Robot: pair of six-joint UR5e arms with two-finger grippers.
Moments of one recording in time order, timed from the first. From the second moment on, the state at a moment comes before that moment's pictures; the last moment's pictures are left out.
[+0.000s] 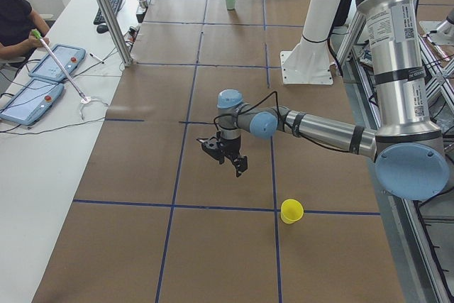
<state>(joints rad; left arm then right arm) -0.91 -1.34 -1.95 -1.71 -1.89 -1.62 1.40 -1.81 1.93 -1.64 2.44 0.04</state>
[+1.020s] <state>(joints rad) -0.50 -1.38 -2.05 -0.94 -1.65 -2.55 1.40 -1.81 1.94 -1.61 2.44 0.05</state>
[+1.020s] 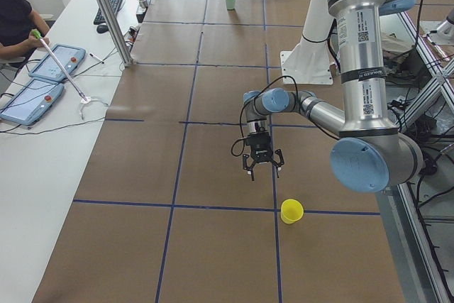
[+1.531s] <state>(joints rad) -0.46 -1.45 -1.89 -0.84 -1.69 -2.74 1.40 -1.81 1.94 -1.61 2.44 0.04</state>
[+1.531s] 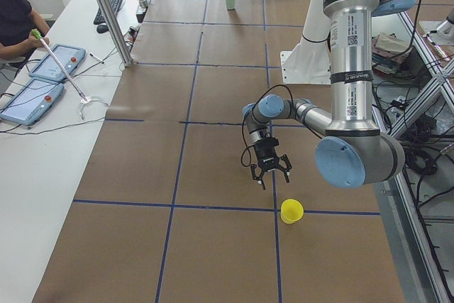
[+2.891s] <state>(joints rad) -0.32 -1.43 -1.72 -0.87 -1.72 -2.87 1.40 -1.80 1.94 -1.61 2.44 0.04</state>
